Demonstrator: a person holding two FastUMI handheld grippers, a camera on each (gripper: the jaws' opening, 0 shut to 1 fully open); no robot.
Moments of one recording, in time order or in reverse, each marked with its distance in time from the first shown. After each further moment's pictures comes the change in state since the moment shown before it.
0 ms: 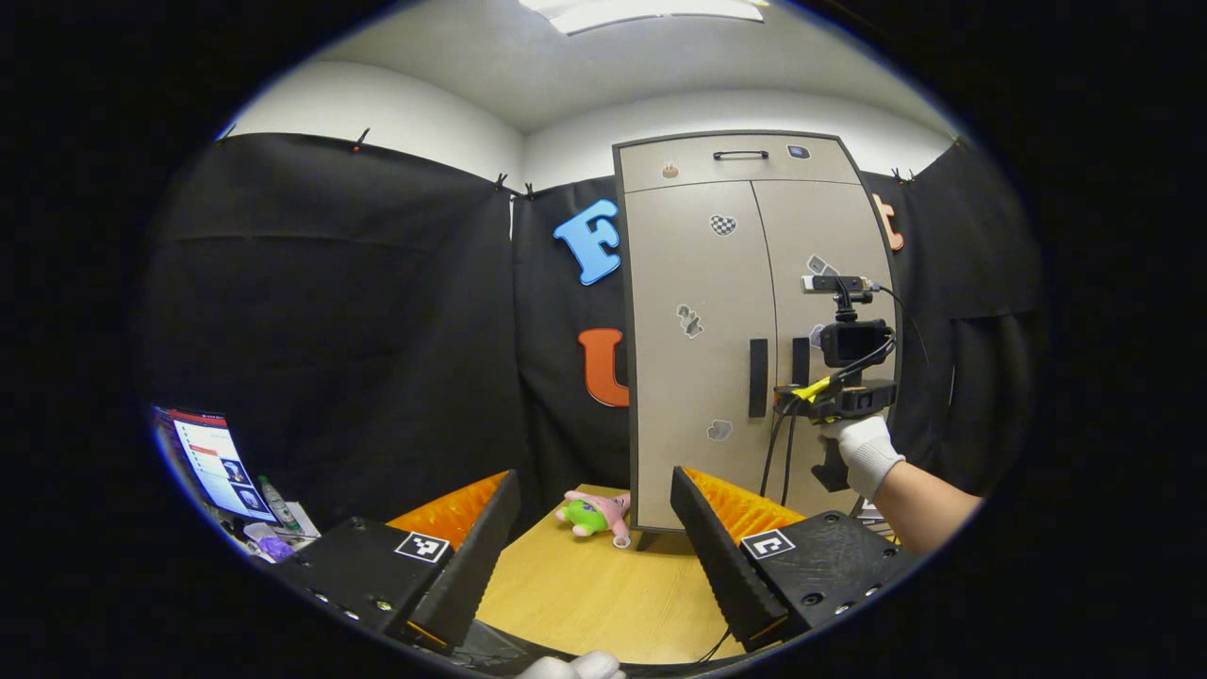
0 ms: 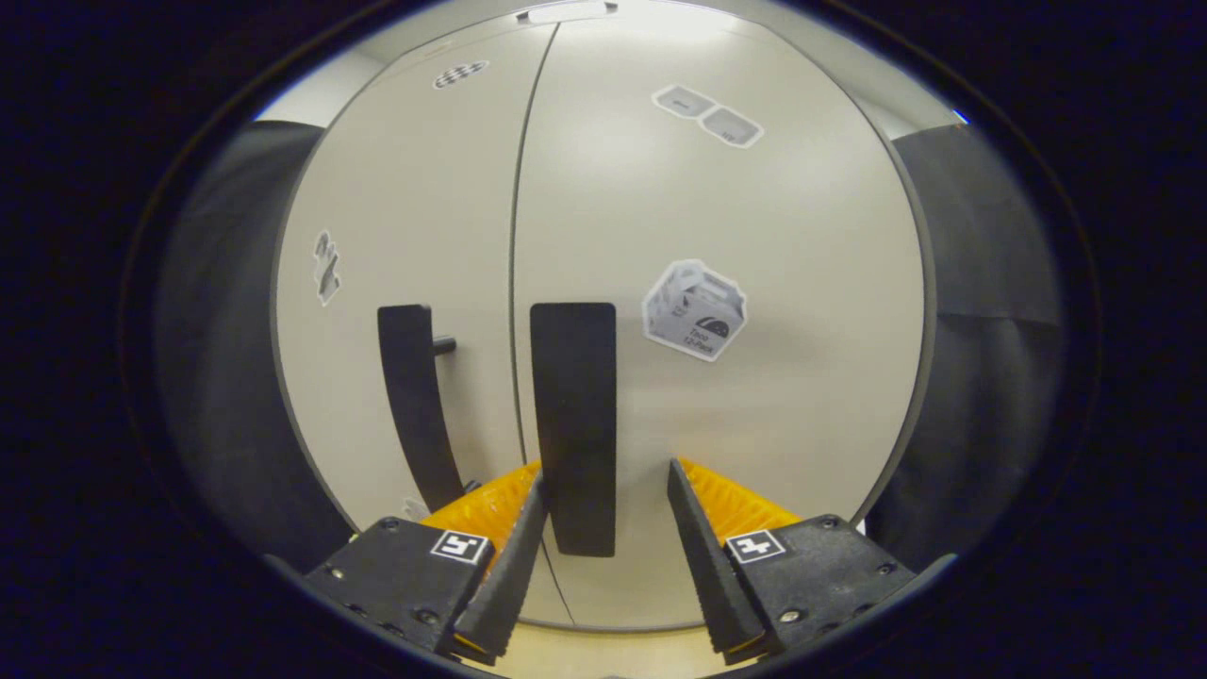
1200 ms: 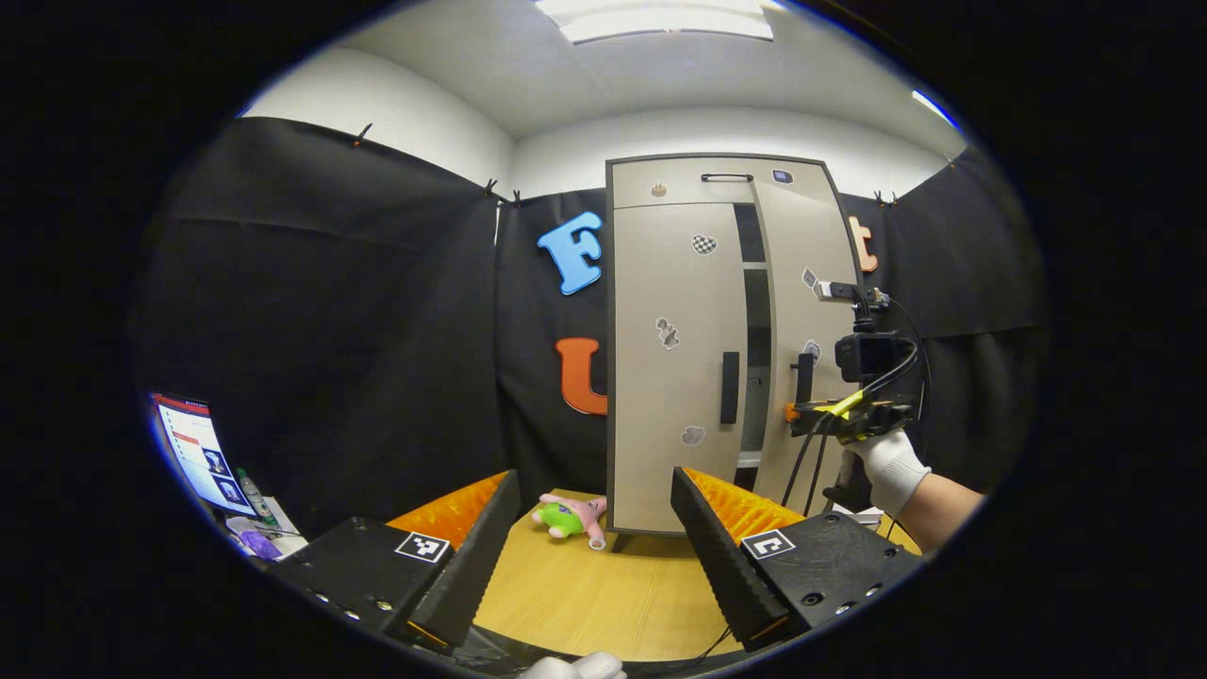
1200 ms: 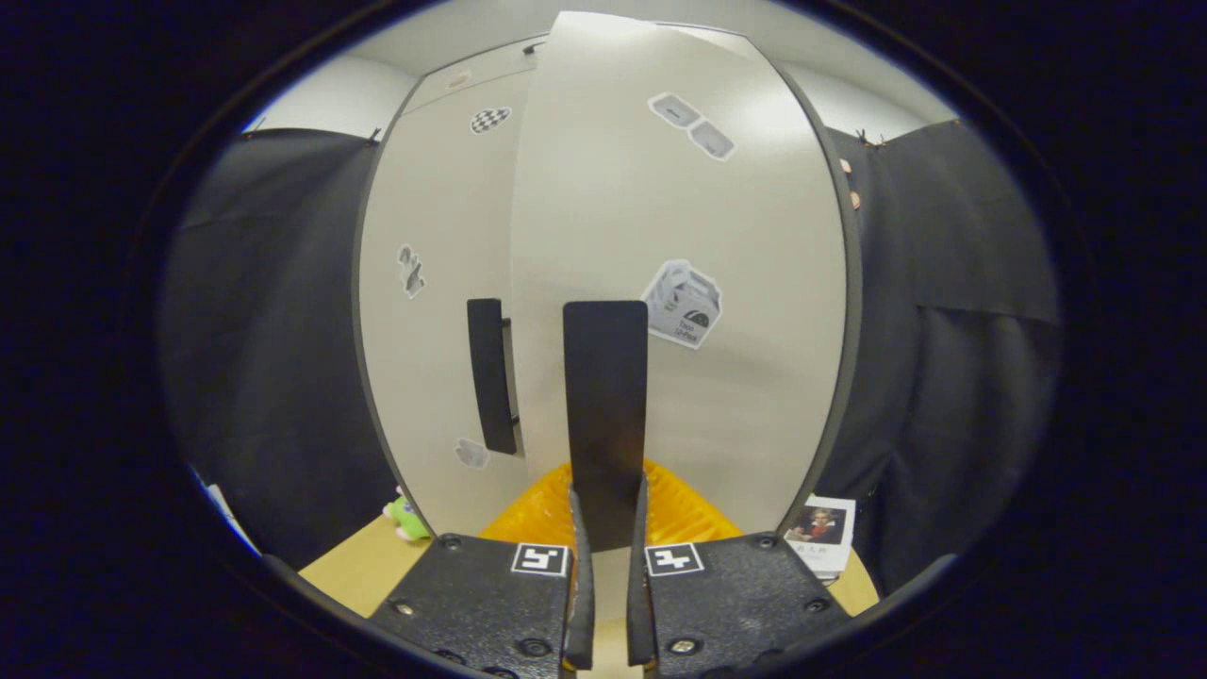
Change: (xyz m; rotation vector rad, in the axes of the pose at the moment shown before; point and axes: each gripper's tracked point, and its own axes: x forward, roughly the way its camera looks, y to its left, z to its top) left arm -0.022 -0.005 0.003 -0.039 -0.043 -0.122; right arm -0.110 -0.027 -0.021 -0.026 0.030 0.108
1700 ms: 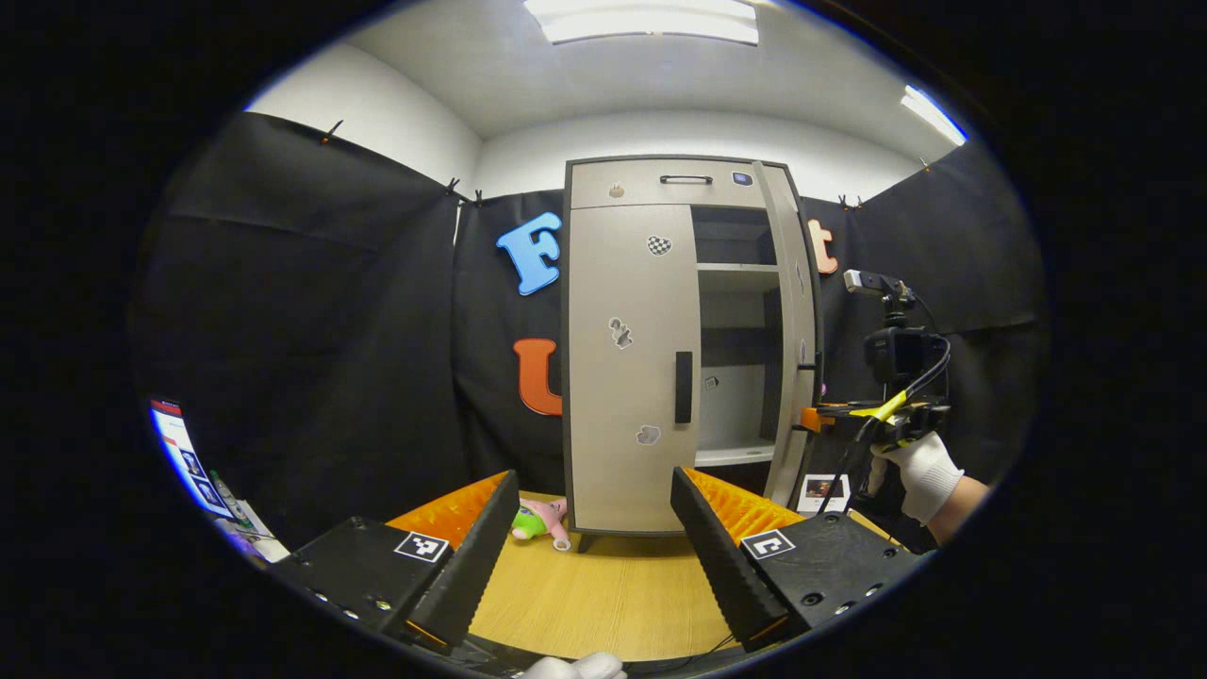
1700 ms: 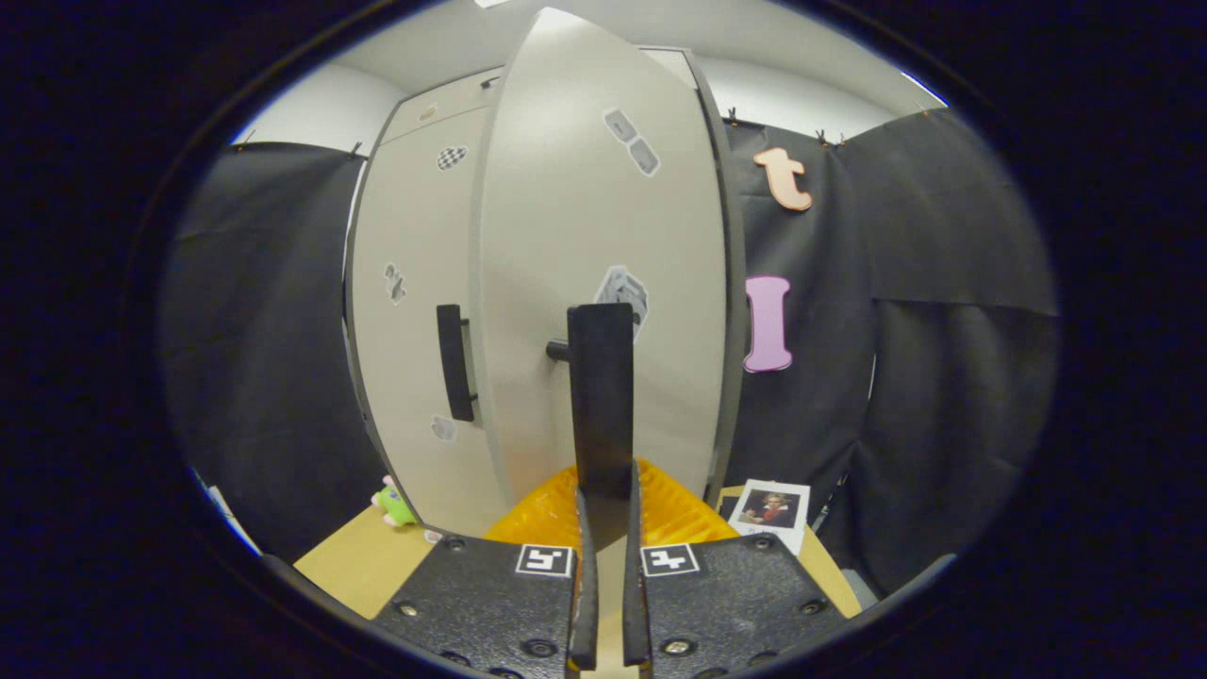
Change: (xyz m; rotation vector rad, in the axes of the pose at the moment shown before) left arm -0.006 -0.034 -0.003 0.008 -0.007 -0.130; right arm -0.077 -0.065 -0.011 0.028 -0.016 -0.081
